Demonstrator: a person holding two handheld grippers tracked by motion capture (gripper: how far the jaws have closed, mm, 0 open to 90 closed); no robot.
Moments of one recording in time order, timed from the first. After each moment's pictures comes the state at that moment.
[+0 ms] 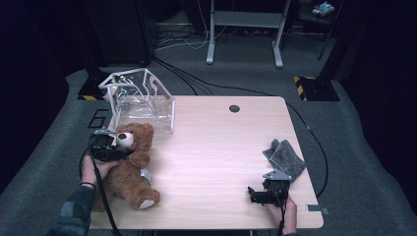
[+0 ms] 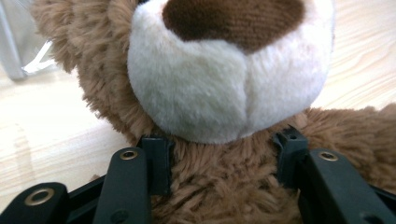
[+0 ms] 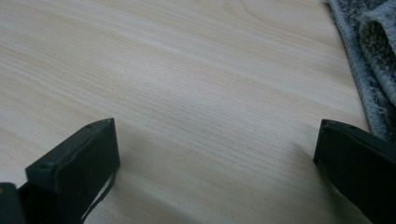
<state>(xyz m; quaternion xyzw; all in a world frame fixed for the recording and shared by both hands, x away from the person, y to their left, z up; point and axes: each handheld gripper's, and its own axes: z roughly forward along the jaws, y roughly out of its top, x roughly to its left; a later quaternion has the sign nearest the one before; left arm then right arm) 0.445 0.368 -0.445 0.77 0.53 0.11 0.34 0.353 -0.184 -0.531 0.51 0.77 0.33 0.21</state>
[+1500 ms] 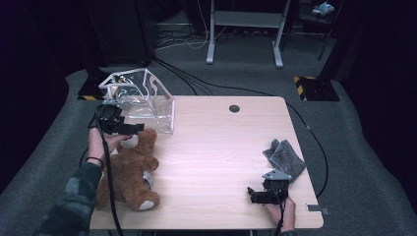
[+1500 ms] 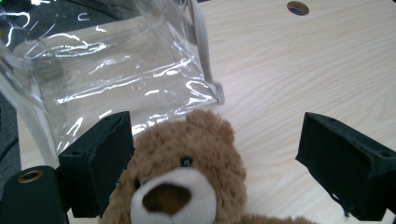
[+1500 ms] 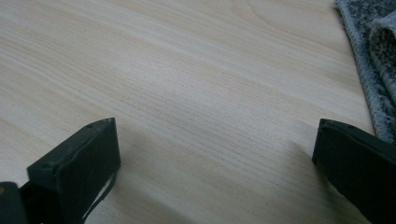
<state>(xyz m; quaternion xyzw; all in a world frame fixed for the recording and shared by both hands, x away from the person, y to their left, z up) 0.482 0.323 -0.354 0.77 0.50 0.18 0.35 0.354 -0.186 -0.531 0.49 0.78 0.33 0.21</state>
